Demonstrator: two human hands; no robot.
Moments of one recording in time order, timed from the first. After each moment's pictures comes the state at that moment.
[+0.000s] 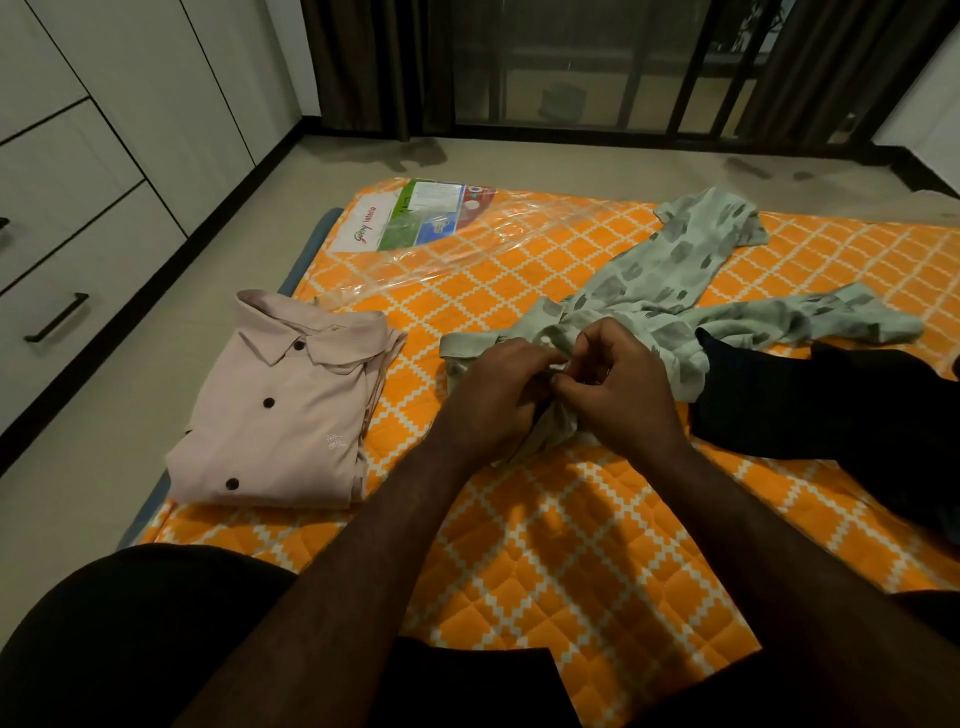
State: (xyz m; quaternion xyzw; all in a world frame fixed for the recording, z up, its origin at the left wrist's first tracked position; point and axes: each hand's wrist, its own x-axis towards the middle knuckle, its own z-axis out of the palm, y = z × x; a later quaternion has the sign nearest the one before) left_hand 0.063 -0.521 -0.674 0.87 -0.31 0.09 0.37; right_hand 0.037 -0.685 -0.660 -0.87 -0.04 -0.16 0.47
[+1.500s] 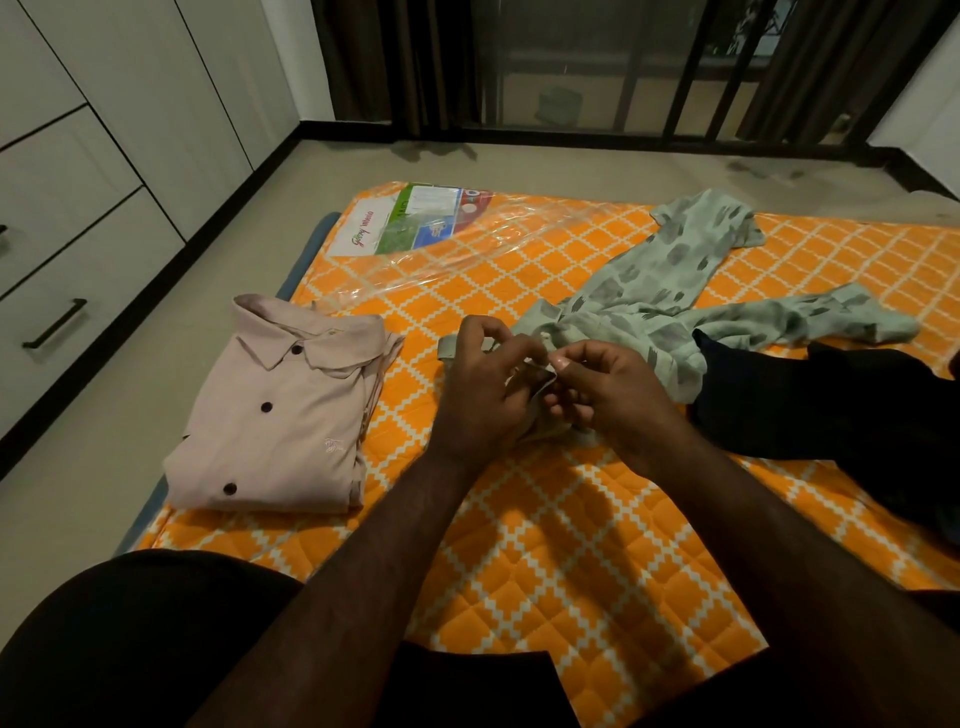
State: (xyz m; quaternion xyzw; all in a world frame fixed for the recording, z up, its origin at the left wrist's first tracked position) left_hand 0.058 -0.524 -0.681 0.84 -0.20 0.22 0.45; right_hand 0.037 -0.687 -0.650 -0.70 0.06 0.08 0.71
